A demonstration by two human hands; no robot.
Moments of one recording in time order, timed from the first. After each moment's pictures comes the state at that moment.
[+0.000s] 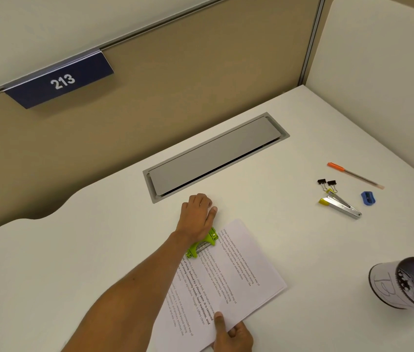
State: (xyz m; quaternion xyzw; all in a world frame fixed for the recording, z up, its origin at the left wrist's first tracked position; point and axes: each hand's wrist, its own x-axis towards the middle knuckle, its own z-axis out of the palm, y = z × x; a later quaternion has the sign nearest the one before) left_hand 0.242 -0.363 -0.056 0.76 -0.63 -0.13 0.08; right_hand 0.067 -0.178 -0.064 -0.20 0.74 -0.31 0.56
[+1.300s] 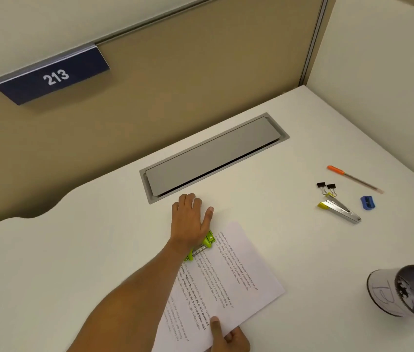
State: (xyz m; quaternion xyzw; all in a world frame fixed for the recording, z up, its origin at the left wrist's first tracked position) left_hand 0.240 -0.356 -0.062 0.81 -0.58 -0.02 0.10; right_hand 0.064 -0.179 -0.078 -0.21 0.73 -0.33 0.57
